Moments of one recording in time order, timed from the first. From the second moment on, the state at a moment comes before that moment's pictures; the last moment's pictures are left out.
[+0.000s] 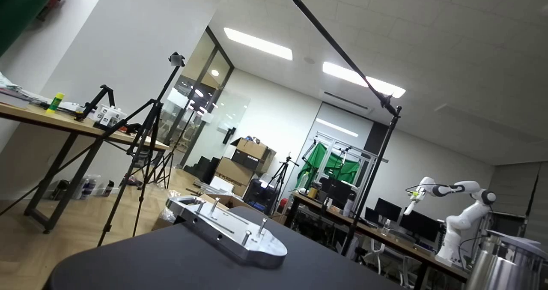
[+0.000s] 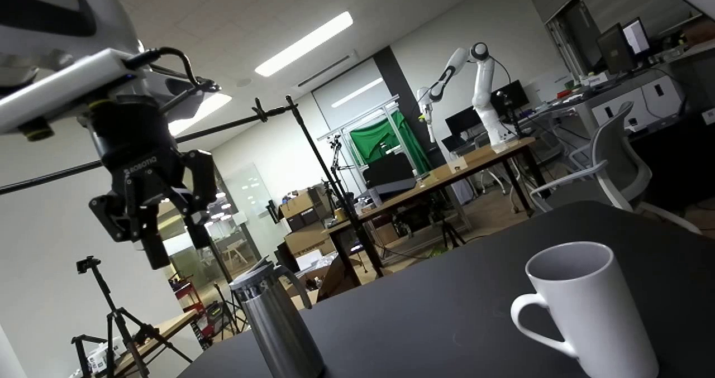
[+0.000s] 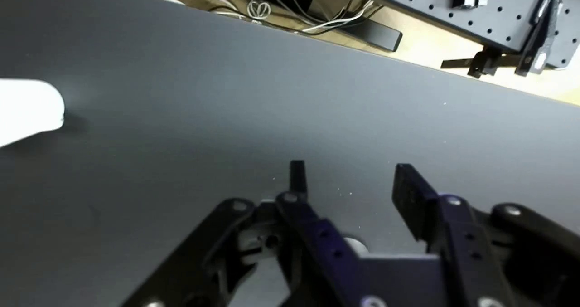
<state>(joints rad) 0.03 -0.60 -0.09 -2.56 -0.07 1.88 -0.36</state>
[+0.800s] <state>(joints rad) 0.05 -0.14 0.06 -2.18 -0.16 2.00 -0.24</state>
